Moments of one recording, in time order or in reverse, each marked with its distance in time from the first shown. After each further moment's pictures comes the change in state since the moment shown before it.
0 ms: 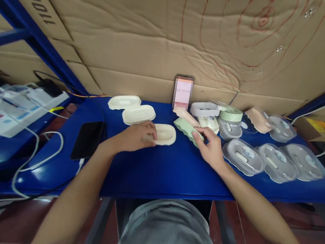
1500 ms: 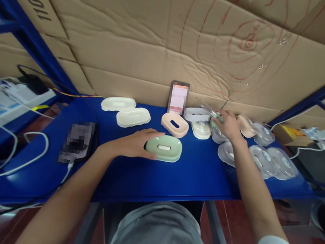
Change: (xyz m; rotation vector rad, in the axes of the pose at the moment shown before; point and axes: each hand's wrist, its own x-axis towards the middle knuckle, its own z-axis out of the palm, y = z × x) left_hand 0.001 0.014 0.003 -0.143 -0.142 0.009; right_hand 0.097 0.082 -0.091 -0.787 -0.181 0.209
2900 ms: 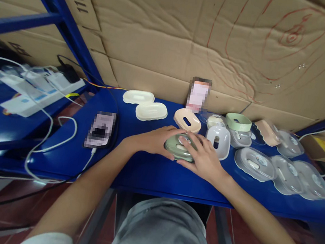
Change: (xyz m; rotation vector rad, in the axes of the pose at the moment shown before) left_hand 0.006 0.004 0.011 -0.115 0.039 0.172; right_hand -0.125 -0.138 0.031 0.142 -0.033 -0.692
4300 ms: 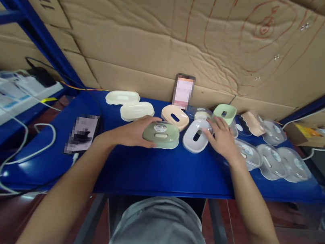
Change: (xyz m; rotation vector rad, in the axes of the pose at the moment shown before) left_hand -0.009 -0.011 -0.024 0.134 0.111 -0.161; right_hand -0.017 0.094 -0.033 -0.049 -0.021 0.501
